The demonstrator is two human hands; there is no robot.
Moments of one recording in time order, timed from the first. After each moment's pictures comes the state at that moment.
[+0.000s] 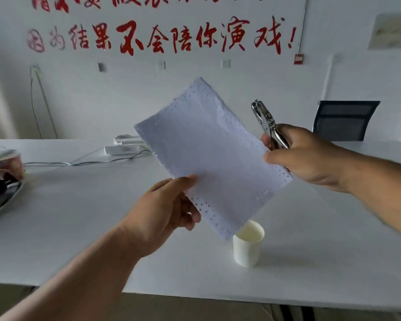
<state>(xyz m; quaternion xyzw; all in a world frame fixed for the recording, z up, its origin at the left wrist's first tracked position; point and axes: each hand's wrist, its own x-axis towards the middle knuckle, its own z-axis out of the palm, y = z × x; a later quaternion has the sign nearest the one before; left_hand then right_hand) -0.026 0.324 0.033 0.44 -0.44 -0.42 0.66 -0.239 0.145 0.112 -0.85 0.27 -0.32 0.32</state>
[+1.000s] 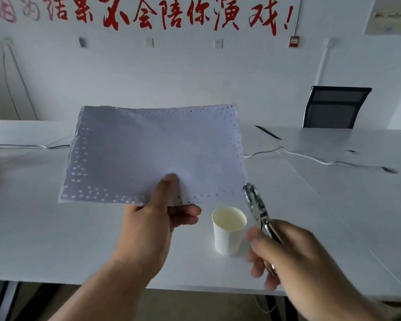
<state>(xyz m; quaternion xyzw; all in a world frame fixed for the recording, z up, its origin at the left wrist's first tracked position) -0.074 0.300 -0.014 0.44 -0.32 -0.25 0.80 -0.278 0.233 -0.021 -0.71 0.35 -0.33 0.51</state>
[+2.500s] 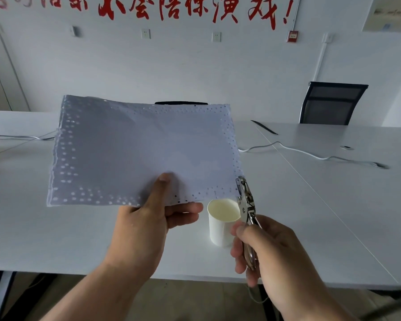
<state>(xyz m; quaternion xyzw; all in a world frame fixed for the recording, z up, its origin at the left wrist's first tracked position) -0.083 0.310 -0.023 0.46 -0.30 -0.23 0.81 -0.260 0.238 -0.041 -0.66 0.34 -0.36 0.57</state>
